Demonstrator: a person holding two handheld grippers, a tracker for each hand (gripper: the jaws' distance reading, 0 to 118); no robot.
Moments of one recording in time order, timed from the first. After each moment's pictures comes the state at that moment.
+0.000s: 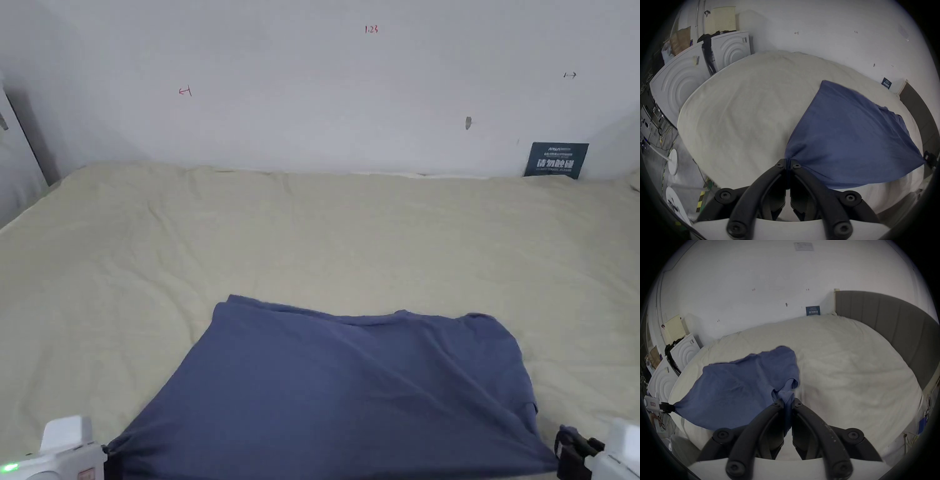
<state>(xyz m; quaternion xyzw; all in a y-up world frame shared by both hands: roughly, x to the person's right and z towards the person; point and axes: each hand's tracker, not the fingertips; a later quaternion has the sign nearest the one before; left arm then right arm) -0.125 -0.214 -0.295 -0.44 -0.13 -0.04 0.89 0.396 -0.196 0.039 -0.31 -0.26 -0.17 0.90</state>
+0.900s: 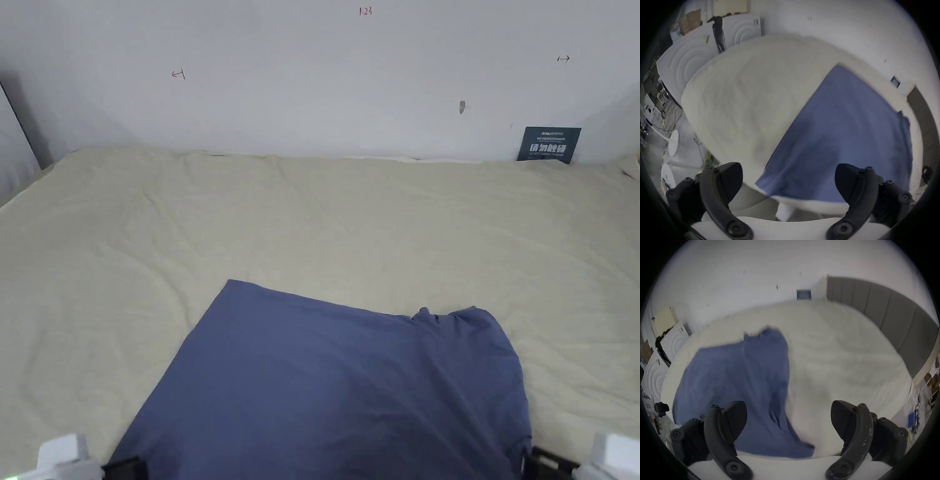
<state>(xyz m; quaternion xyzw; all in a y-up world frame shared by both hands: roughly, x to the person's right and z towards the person) -0.120 -0.223 -0.268 -0.47 -0.09 0.00 0.88 0.376 -0.193 0.051 -0.36 -0.30 -0.16 0.87</state>
